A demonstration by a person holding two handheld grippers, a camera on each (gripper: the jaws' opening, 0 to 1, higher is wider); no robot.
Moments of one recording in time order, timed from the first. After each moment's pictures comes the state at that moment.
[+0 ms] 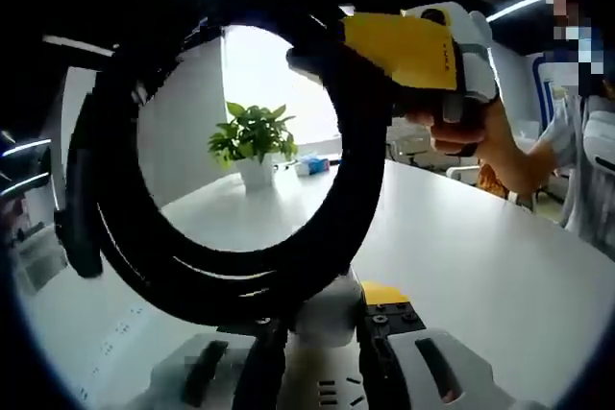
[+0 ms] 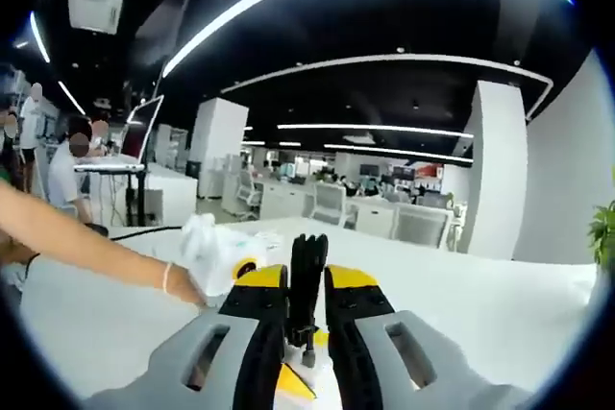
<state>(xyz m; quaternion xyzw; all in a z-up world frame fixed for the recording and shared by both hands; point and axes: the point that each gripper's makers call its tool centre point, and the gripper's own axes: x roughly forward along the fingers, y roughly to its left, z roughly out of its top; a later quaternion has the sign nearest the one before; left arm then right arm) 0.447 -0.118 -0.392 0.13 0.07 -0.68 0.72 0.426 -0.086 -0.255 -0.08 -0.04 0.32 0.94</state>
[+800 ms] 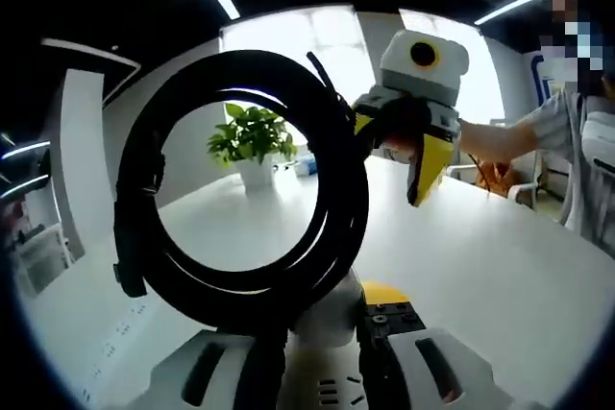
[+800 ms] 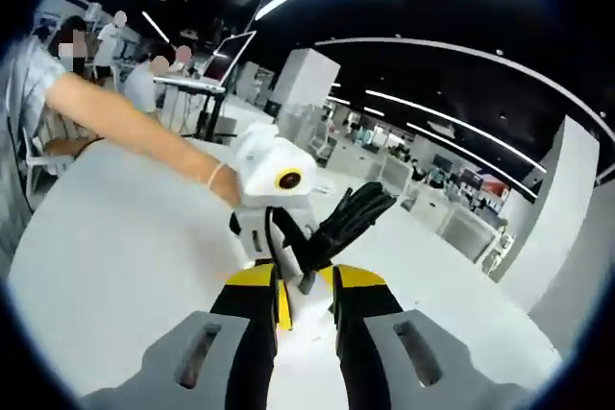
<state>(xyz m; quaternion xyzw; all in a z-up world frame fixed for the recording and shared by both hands) 0.449 -0.117 -0.391 0.14 0.07 -0.68 0.72 0.417 -0.095 -0.318 -0.28 0.02 0.47 0.84</state>
